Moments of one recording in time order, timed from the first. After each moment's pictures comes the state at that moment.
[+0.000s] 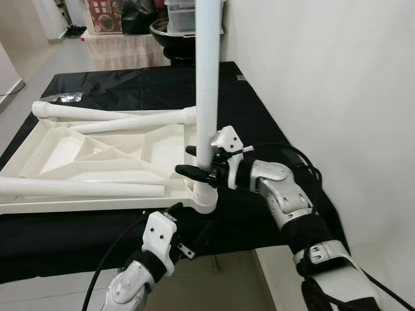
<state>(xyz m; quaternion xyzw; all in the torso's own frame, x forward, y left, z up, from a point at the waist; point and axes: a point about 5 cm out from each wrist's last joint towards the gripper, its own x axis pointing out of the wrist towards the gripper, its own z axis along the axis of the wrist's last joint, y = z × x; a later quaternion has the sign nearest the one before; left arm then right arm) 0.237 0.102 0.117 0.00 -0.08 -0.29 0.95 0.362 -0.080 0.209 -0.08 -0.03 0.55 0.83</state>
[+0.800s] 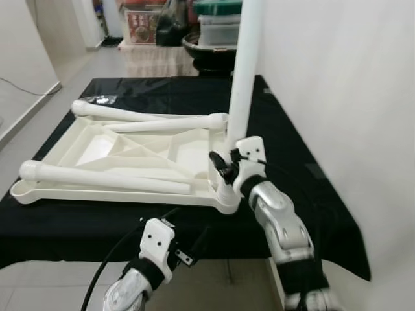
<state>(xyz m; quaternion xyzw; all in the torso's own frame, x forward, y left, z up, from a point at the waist) 0.225 0.113 0.117 0.00 -0.08 -0.26 0.96 0.339 -0.075 0.172 -0.01 0.00 0.20 0.98</state>
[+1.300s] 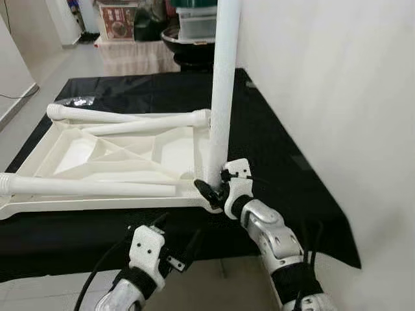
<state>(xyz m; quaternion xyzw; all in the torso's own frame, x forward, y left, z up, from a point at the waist) 0.219 0.116 0.114 0.00 -0.07 -0.26 0.96 0.347 -0.084 0.156 -0.01 0.04 0.31 0.95</state>
